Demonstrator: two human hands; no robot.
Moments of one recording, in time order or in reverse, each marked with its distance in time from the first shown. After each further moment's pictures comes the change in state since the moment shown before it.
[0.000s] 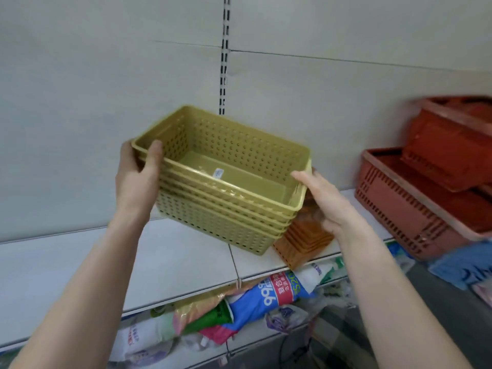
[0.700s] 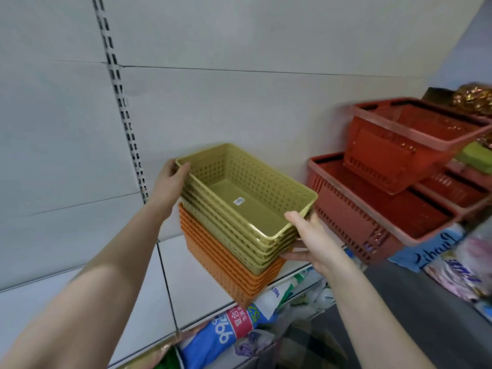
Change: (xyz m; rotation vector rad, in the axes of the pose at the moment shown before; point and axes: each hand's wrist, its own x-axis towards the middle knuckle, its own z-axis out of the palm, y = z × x) left_hand 0.043 -0.045 0.234 0.031 -0.476 -0.219; right_hand 0.030 0.051 -0.136 0.072 0.269 0.210
